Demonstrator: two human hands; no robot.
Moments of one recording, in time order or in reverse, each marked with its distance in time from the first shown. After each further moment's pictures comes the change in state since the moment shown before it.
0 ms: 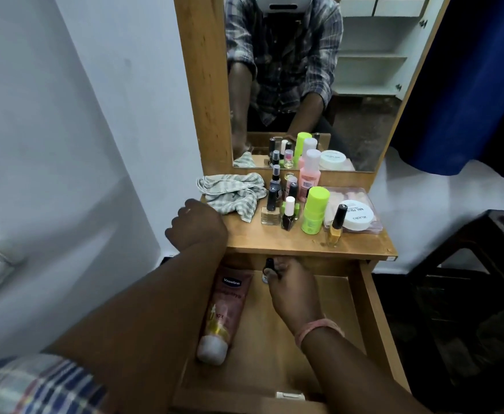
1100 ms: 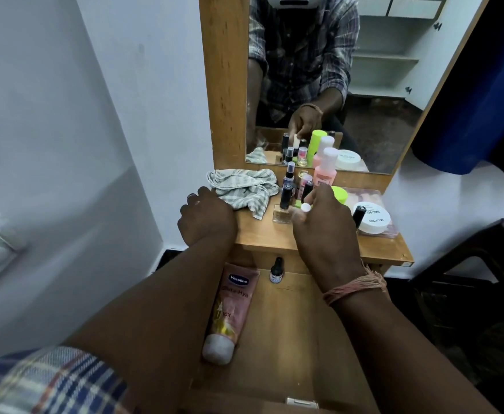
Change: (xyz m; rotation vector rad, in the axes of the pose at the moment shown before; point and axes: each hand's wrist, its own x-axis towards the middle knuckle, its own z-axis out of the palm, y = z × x) left_hand 0.002 -0.001 0.000 -0.012 0.077 0.196; right_hand 0.033 -0.079 -0.071 -0.192 0.244 -0.252
